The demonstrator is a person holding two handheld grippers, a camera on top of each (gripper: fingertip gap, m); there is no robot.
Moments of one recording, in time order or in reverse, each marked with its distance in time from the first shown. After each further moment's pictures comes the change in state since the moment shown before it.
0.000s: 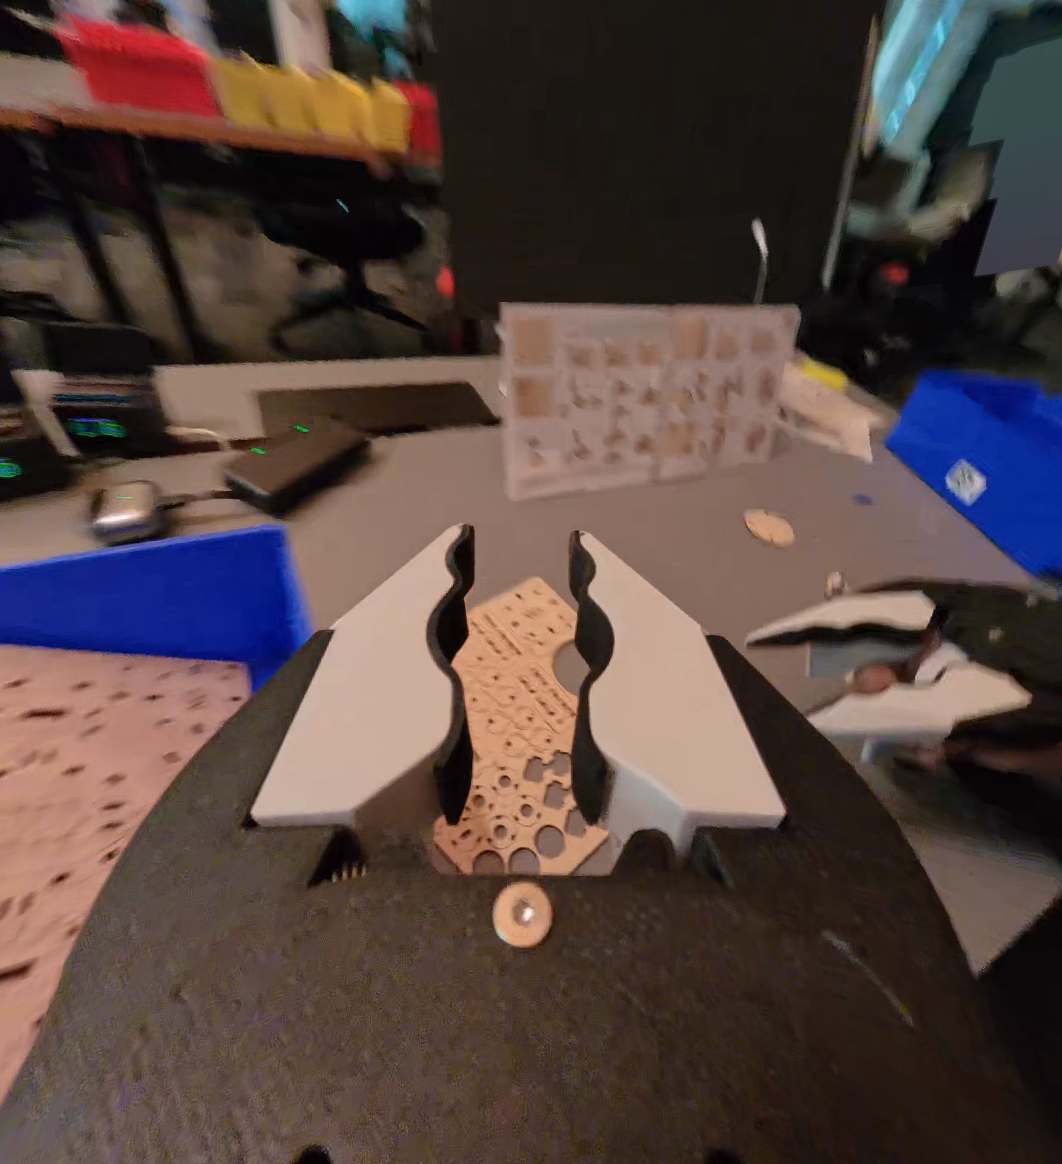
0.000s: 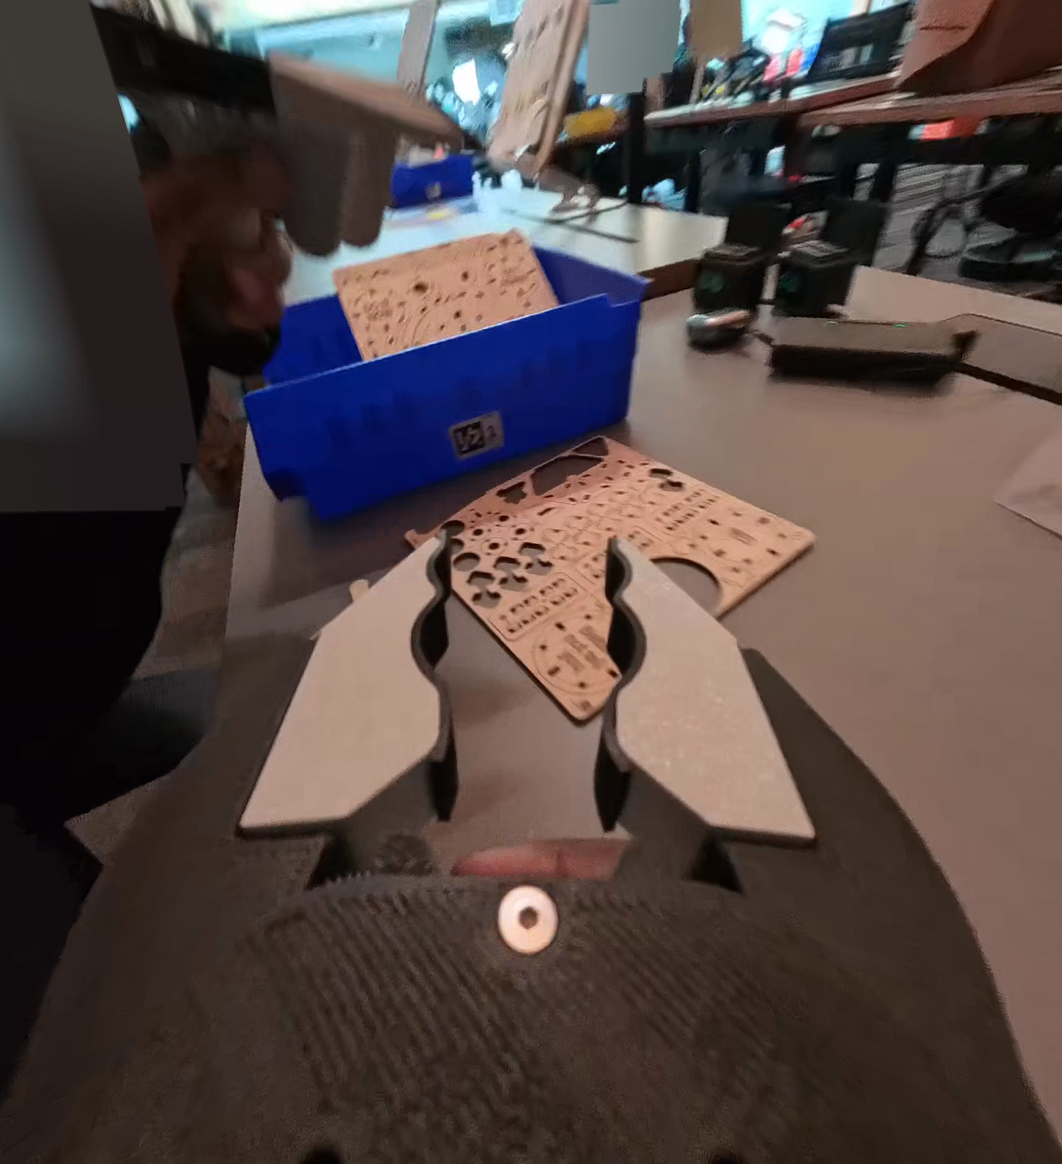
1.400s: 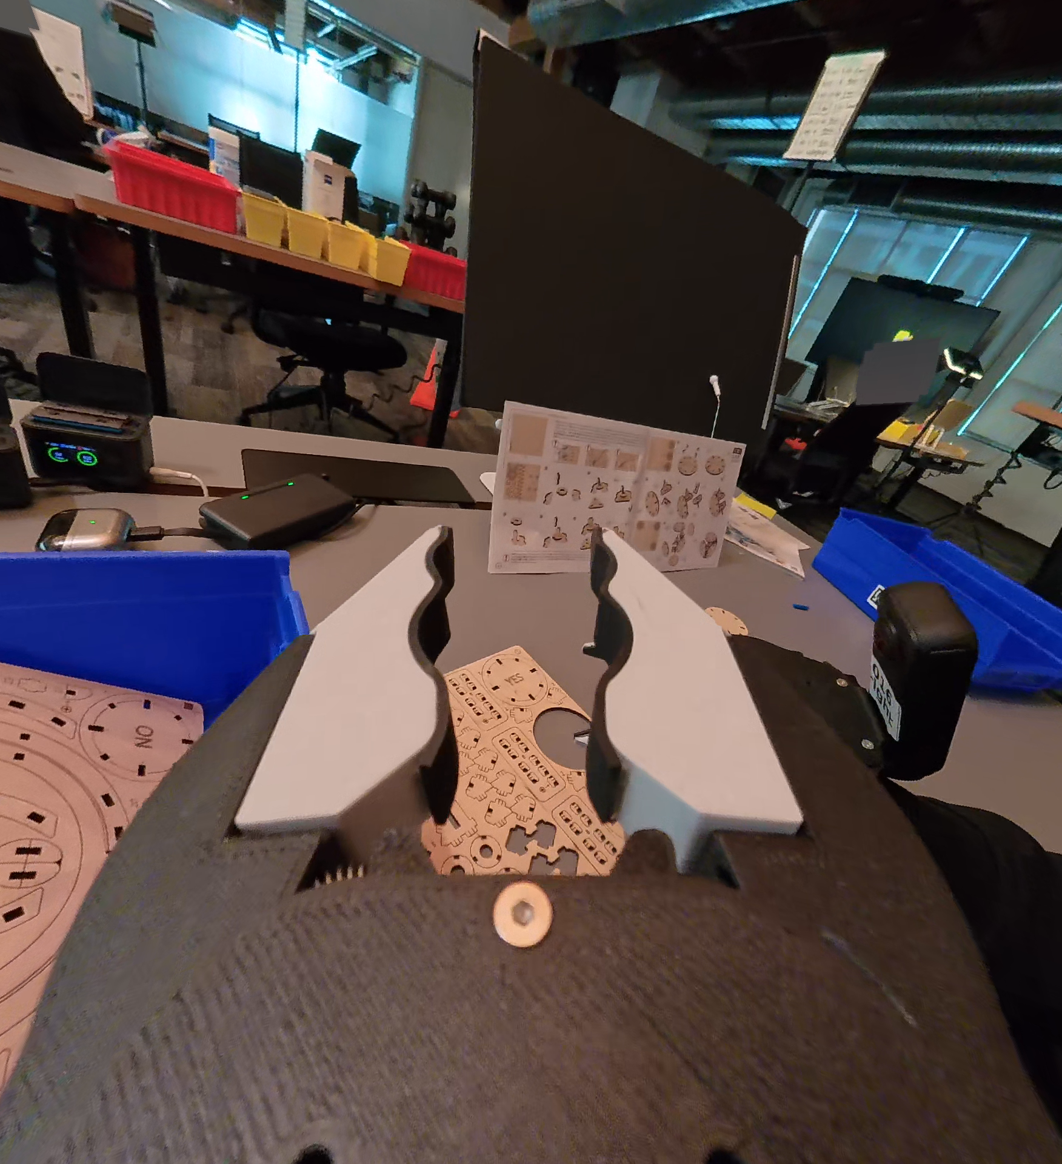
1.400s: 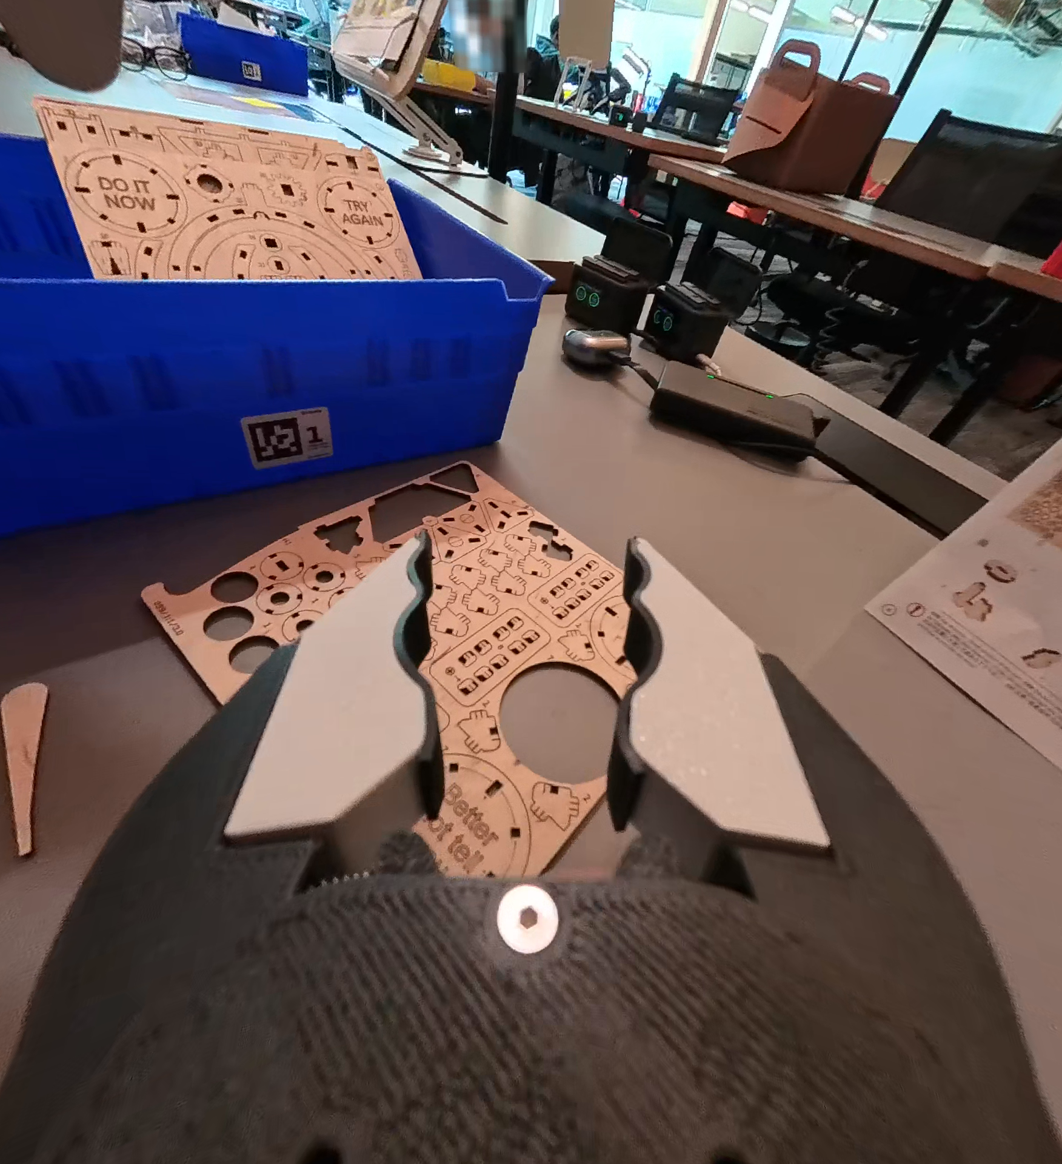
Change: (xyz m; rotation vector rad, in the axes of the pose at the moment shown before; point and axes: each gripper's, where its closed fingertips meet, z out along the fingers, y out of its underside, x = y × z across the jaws) left arm -0.021 -0.004 -0.004 0.213 0.068 -0.135; right arm 0.049 0.004 0.089 -0.029 0.275 -0.242
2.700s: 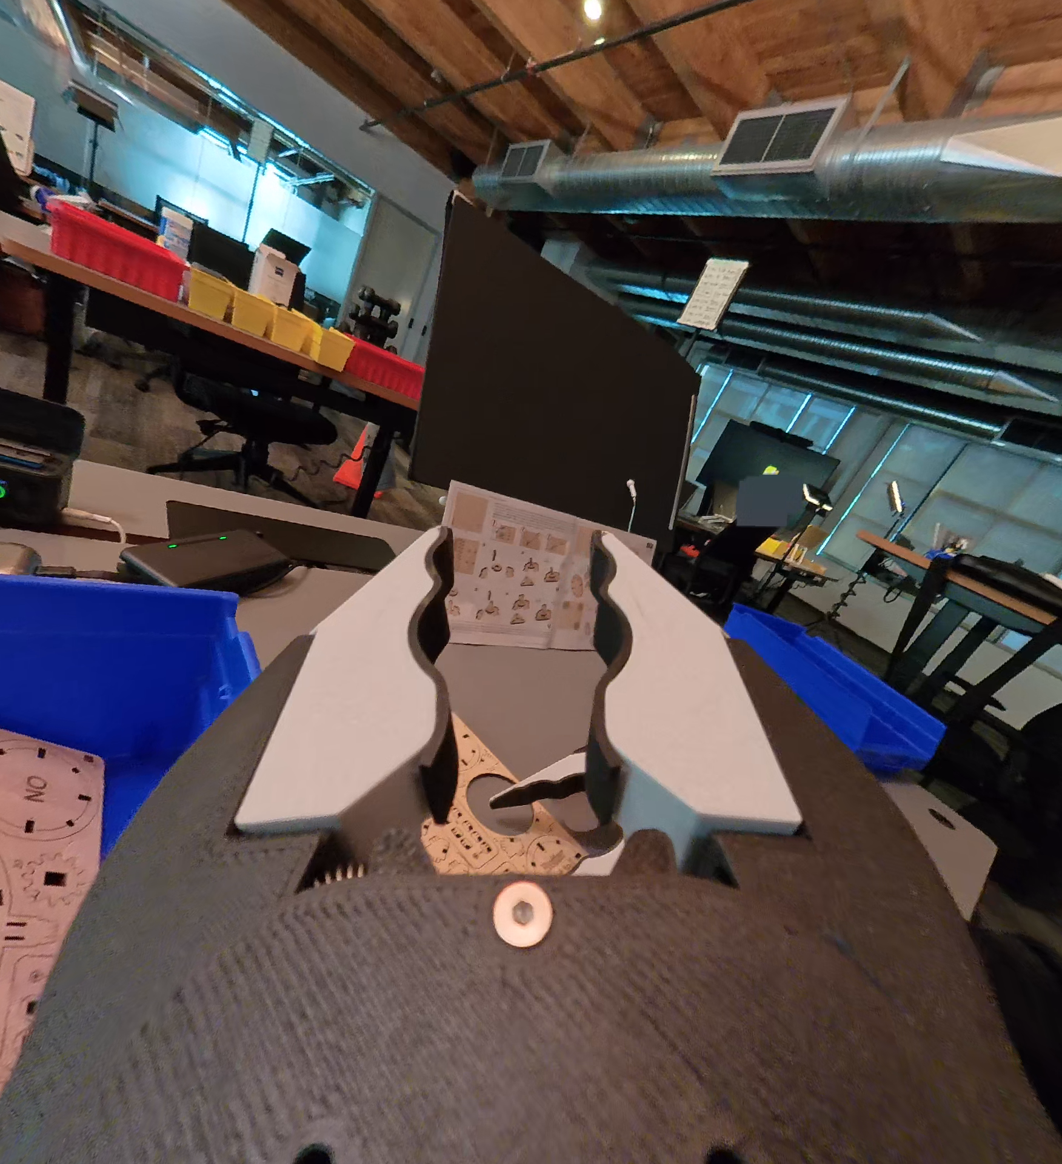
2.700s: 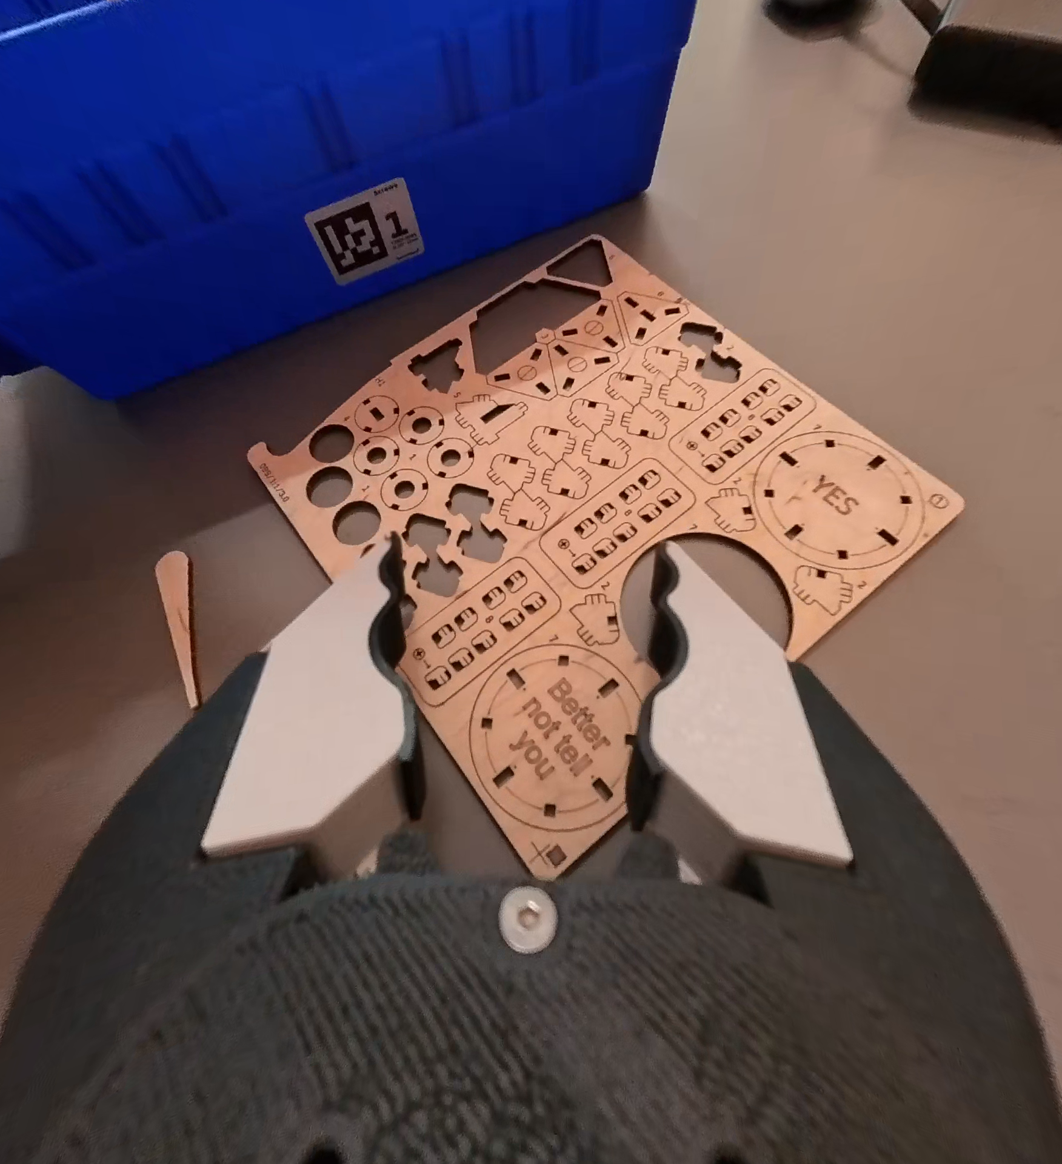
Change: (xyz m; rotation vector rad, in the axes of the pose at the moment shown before) left arm 0.003 -0.023 -0.018 0.178 0.122 -0.144; right arm -0.041 0.056 0.002 -0.387 -0.258 0.162
